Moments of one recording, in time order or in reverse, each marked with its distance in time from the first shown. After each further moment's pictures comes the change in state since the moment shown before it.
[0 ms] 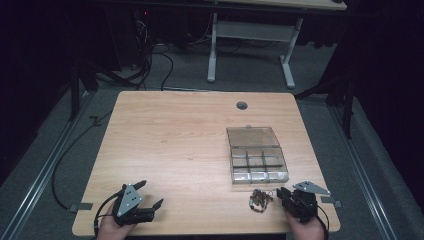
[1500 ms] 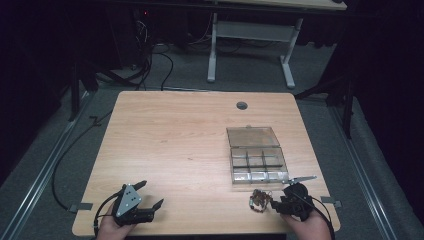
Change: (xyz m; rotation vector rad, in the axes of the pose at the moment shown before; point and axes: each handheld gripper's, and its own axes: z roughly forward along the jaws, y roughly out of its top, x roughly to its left) left arm 0.001 0.000 -0.001 -0.011 -0.014 -0.007; right arm 0.017 0.030 -0.006 0.387 0.052 -0.029
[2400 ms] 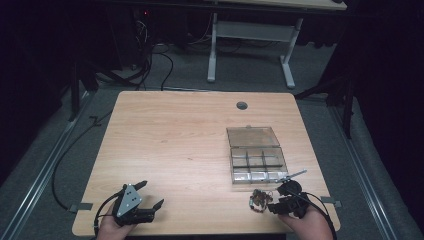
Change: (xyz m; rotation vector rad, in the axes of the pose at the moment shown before) left arm 0.000 0.001 0.000 0.002 -0.007 0.007; right arm 0.012 0.015 -0.002 0.143 0.012 -0.065
